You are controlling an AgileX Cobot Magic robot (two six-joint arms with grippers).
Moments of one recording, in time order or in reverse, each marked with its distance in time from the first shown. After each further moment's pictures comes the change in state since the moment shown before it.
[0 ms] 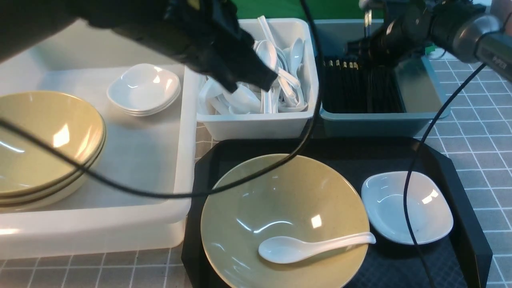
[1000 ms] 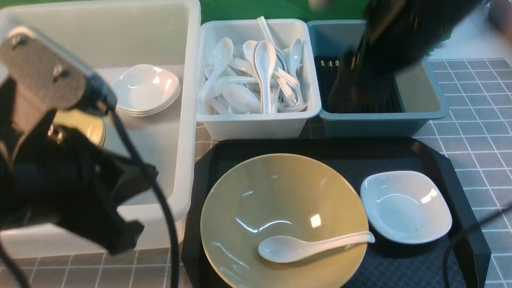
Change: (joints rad) right arm 0.404 -0.764 0.484 0.112 0.550 -0.621; left arm 0.000 -0.618 0.559 -0.053 0.023 -0.017
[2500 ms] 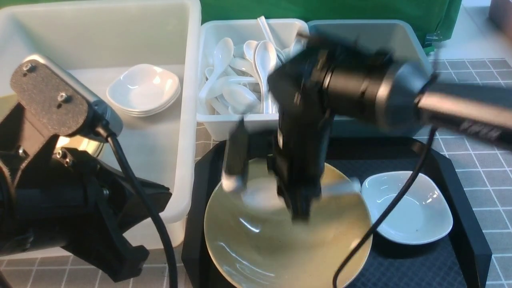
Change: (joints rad) right arm 0.178 0.352 -0.073 -0.185 -0.033 -0.237; left arm 0.002 -0.010 0.026 -0.122 -0.013 0.087
